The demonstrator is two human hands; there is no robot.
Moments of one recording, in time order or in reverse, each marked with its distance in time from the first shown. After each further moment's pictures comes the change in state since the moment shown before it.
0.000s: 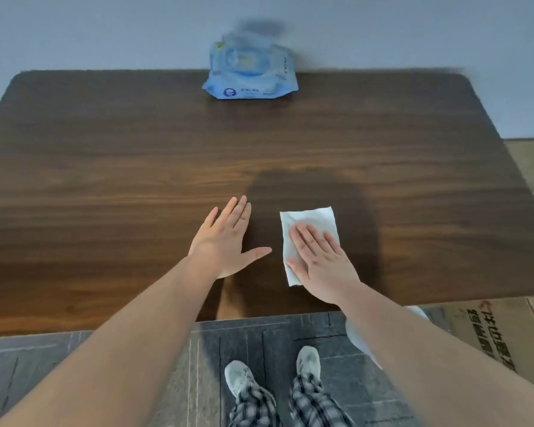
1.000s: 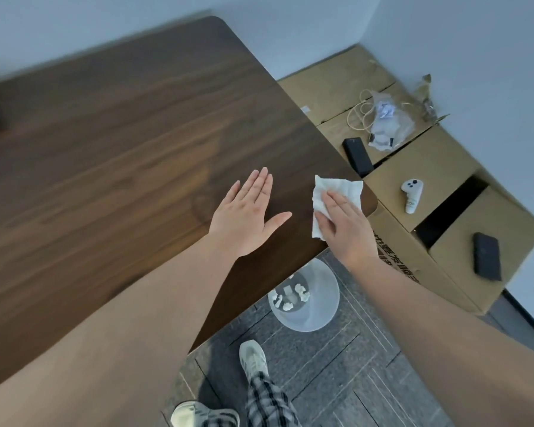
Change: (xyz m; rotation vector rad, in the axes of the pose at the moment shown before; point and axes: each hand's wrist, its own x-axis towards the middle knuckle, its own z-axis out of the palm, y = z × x) left_hand 0.164 0.377 -0.004 0.032 0.128 0.623; right_hand -0.172 0.312 0.017 0.370 0.416 0.817
